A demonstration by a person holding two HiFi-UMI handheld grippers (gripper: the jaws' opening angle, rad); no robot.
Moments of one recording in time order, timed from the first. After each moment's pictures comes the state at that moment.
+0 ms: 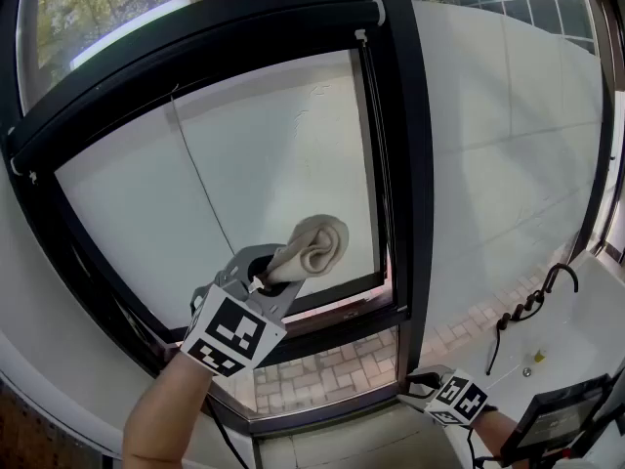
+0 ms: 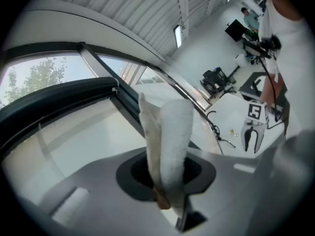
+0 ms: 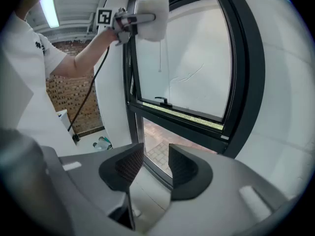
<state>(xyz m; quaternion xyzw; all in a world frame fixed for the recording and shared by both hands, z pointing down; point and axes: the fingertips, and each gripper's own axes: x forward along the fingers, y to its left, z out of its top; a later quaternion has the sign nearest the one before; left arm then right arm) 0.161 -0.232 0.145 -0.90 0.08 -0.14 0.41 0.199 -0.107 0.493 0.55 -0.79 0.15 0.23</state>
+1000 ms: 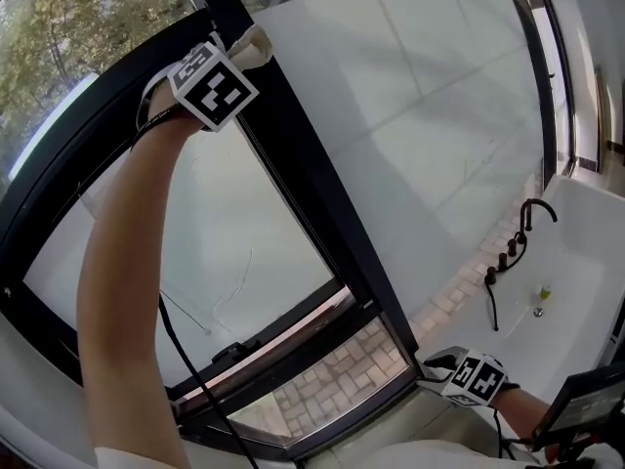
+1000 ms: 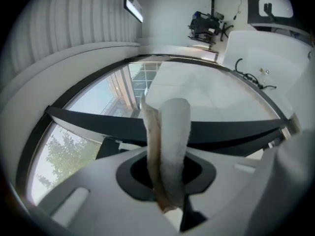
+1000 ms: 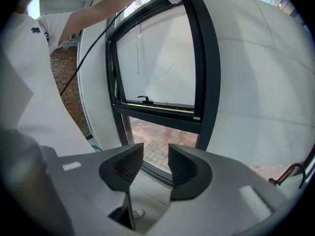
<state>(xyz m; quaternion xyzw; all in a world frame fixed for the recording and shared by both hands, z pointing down) 0.424 -0.246 -0.110 -0.69 0.22 -0.23 0.65 0.263 -0.033 0.515 0.61 -0.74 0.19 0.19</state>
